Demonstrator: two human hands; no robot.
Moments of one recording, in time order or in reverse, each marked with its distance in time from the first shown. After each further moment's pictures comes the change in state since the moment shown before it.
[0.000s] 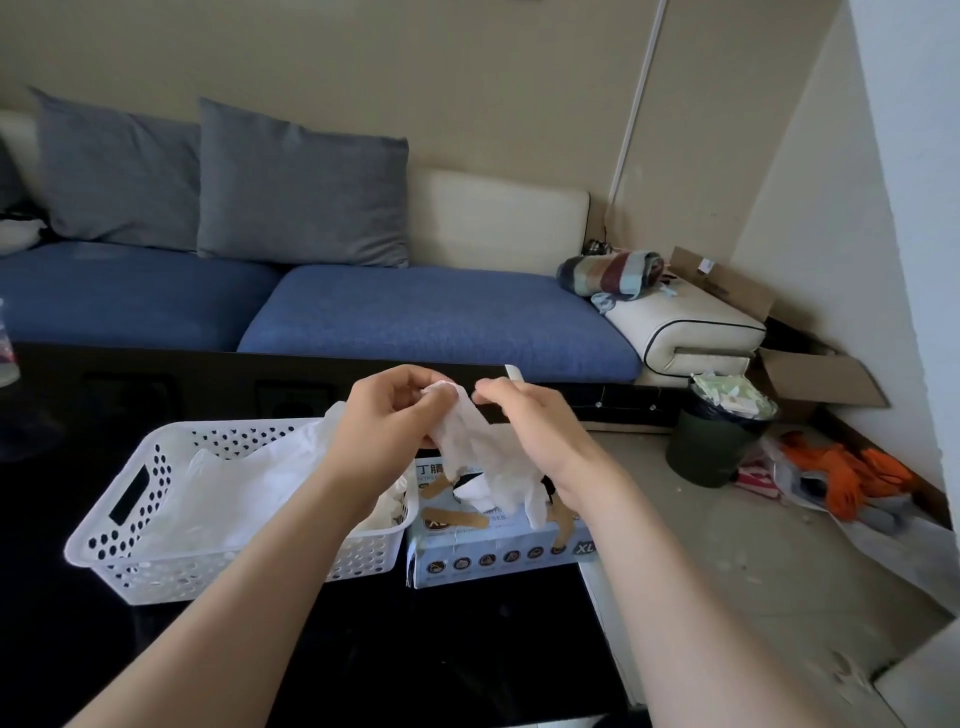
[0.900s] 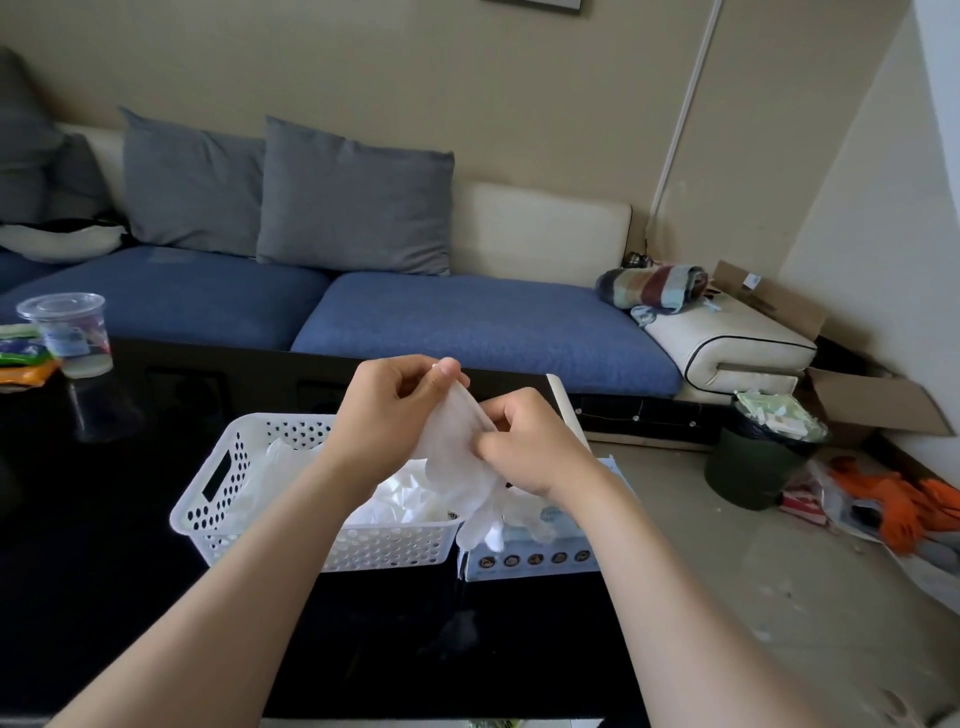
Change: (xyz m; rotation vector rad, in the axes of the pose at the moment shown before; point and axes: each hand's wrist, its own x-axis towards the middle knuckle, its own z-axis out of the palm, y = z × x) left_hand -0.013 0.024 -0.050 0.260 0.098 0.143; right_hand -0.006 -0.022 0.053 -0.228 -0.197 -0.250
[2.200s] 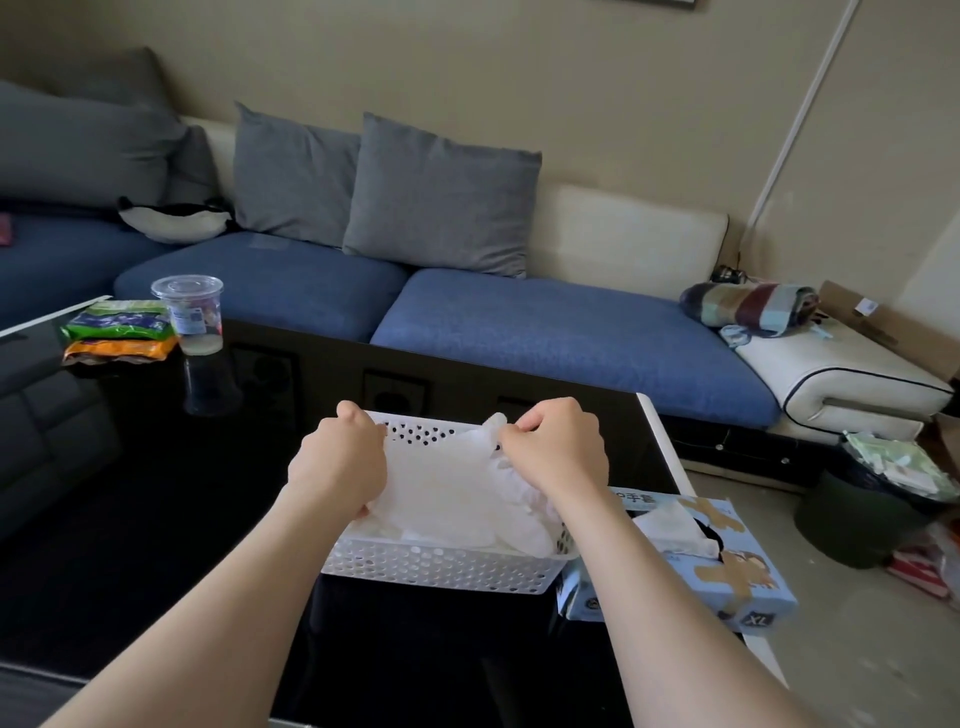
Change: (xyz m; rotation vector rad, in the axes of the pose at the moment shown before) left_hand 0.008 -0.092 -0.109 0.883 0.066 -0.624; right_hand 0.080 -0.007 0.091 -0.272 0.377 0.185
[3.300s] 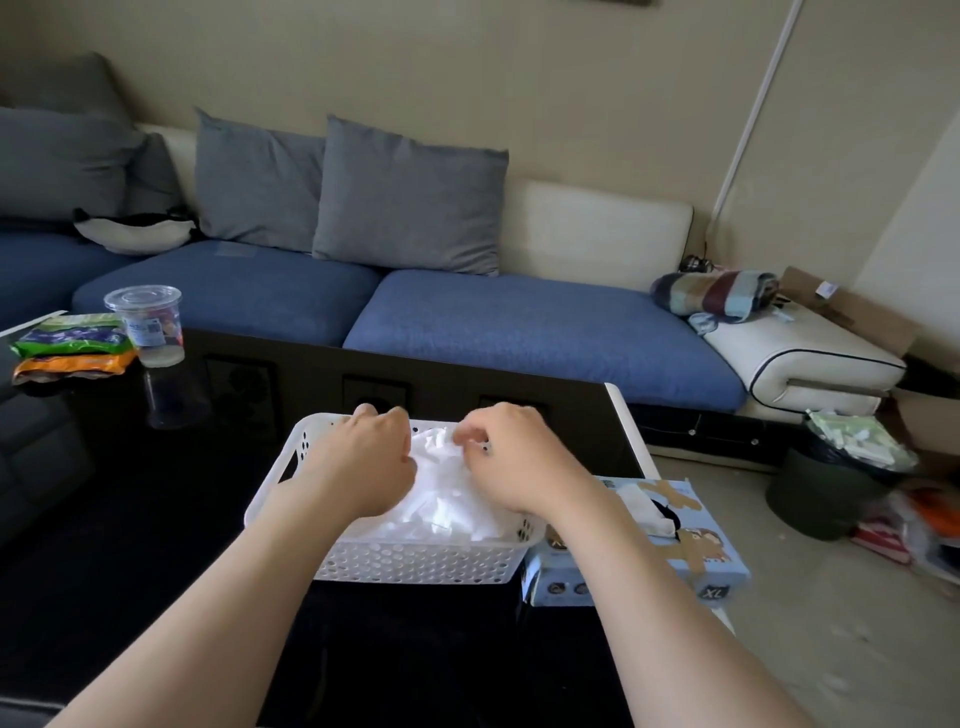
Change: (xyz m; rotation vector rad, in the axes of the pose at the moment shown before) left_hand -0.025 0.036 0.002 0.187 -0.082 0.493; right_hand -0.021 0.005 -0.039 -0.177 -0.374 -0.337
